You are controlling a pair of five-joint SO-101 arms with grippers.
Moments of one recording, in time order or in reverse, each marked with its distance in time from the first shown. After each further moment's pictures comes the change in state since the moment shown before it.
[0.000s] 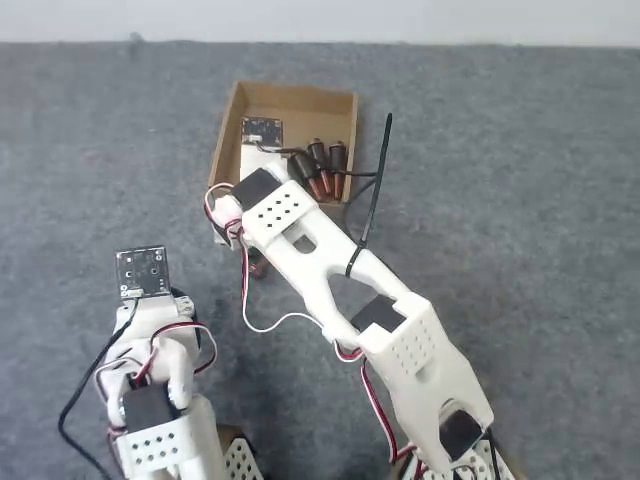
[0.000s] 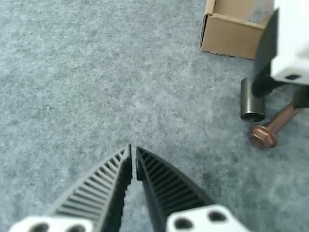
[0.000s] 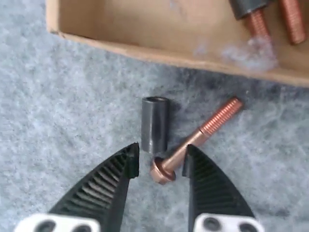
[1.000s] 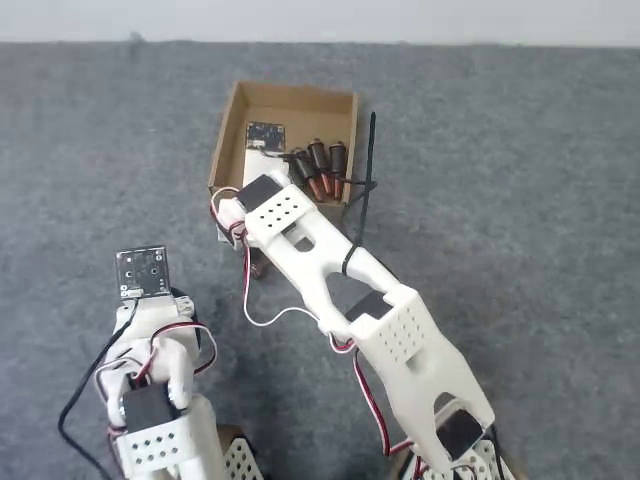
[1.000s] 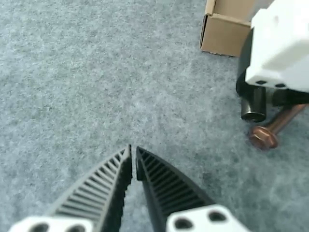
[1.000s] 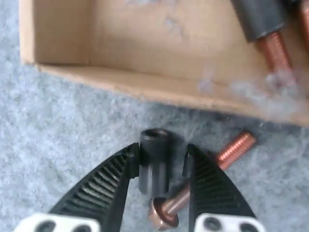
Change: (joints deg) left arm 0.0 0.0 0.0 0.0 0.0; right arm 1.3 8.0 -2.7 -6.8 0.0
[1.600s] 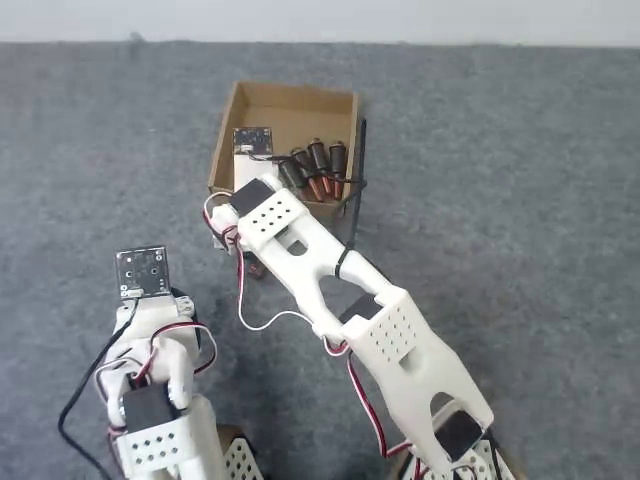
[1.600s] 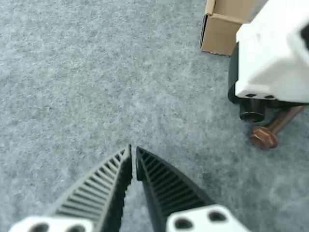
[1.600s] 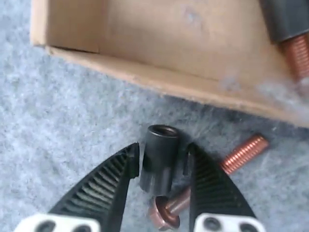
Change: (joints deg) left arm 0.0 0.0 0.0 0.0 0.0; right arm -1.7 3.1 -3.5 2.3 3.9
